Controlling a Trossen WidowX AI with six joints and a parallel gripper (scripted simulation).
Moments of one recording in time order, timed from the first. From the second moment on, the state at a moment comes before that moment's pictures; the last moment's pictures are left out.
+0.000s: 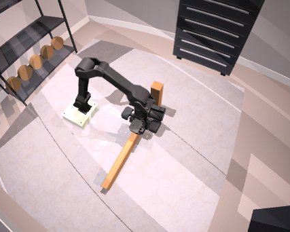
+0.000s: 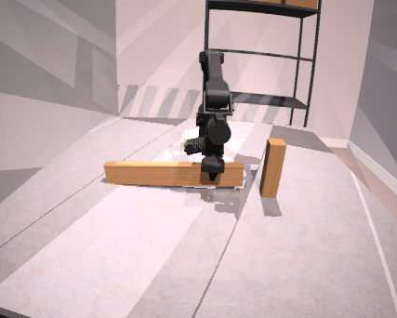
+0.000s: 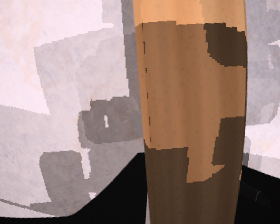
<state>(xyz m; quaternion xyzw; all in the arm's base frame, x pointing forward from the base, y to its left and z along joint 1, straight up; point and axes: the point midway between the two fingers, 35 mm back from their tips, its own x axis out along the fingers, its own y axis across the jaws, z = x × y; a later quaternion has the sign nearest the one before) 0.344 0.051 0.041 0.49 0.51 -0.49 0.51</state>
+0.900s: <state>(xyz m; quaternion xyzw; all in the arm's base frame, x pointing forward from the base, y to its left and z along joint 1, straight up) 0.344 0.054 0.040 0.49 0.50 -0.49 0.51</state>
